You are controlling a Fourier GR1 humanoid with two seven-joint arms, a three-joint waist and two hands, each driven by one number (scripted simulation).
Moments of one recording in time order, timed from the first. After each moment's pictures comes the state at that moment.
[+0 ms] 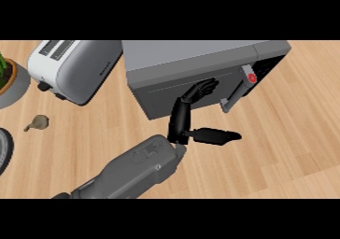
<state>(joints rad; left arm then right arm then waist) -0.82 0.00 -0.90 -0.90 0.94 0.80 -0.62 -0.11 -0.55 -0.34 -1.85 -0.19 0.45 -0.39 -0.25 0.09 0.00</state>
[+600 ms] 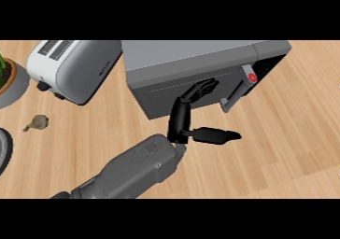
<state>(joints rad) -0.83 0.00 -0.91 -0.89 0.99 0.78 -0.68 -0.15 -0.49 -0.30 -1.70 -0.41 0.53 -0.32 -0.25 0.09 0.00</state>
